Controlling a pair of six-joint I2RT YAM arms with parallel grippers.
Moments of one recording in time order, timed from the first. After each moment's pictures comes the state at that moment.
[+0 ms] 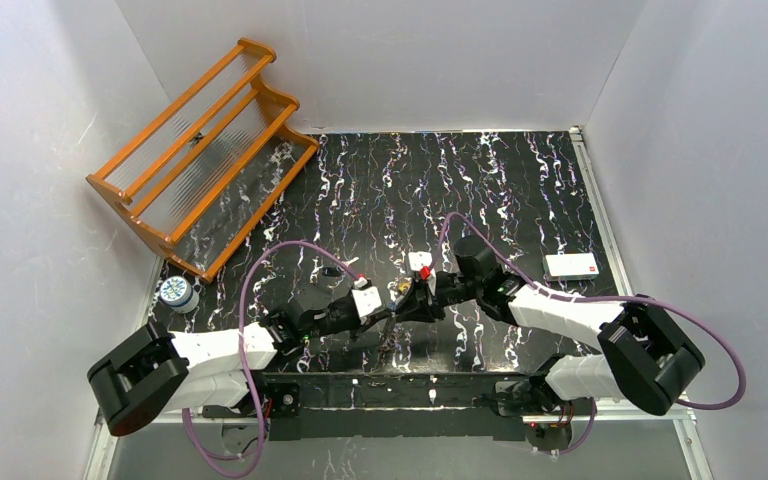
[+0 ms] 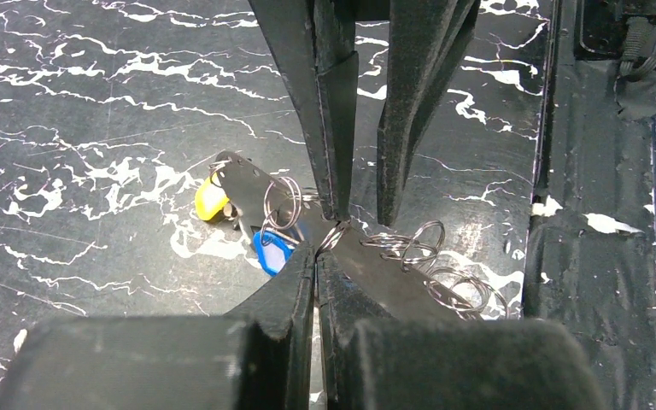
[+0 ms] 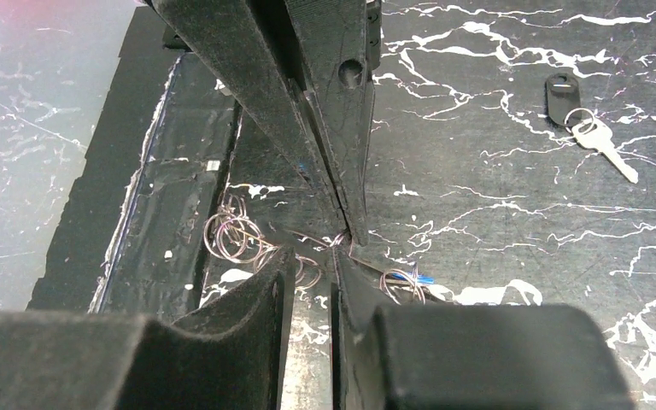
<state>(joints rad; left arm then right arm) -0.93 1.13 0.24 0.60 0.31 0.19 0.76 1.28 0.51 0.28 -0.93 -0.29</state>
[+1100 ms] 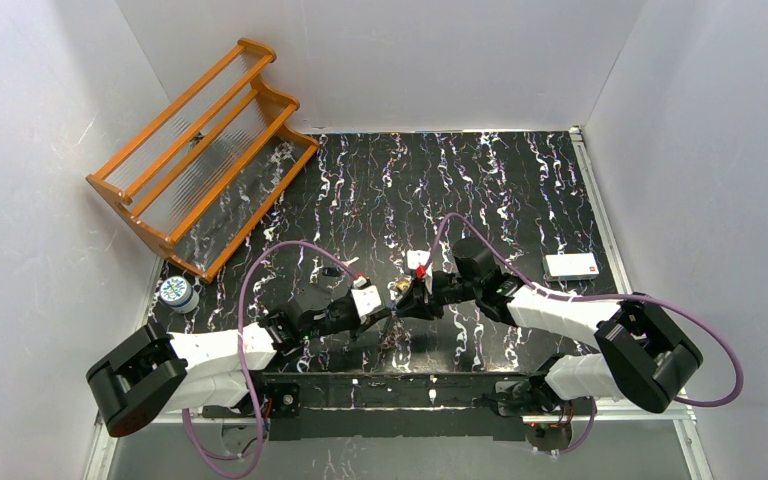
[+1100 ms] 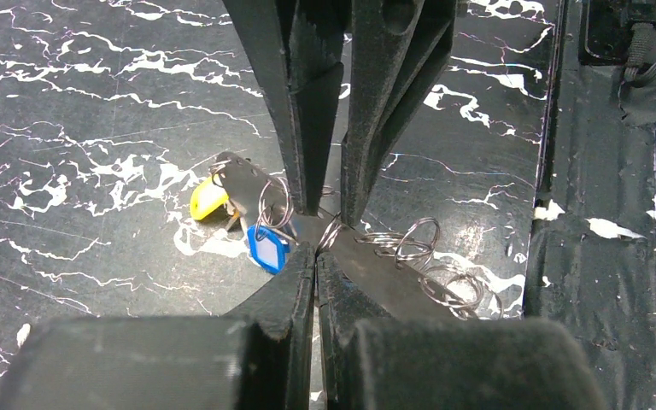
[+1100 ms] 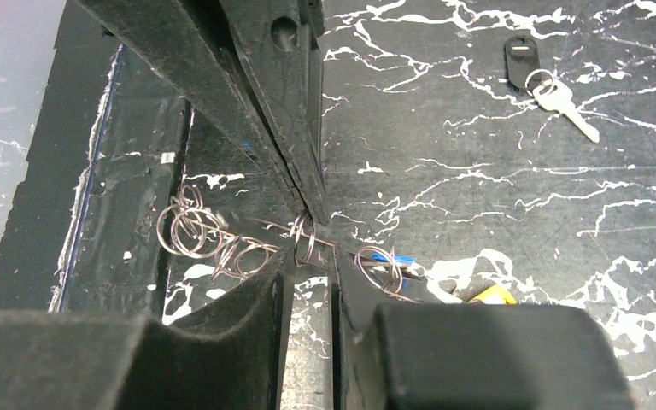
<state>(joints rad) -0.93 1.12 0.24 0.60 0.30 0.18 0.76 1.30 0.51 0.29 -0.82 -0.29</state>
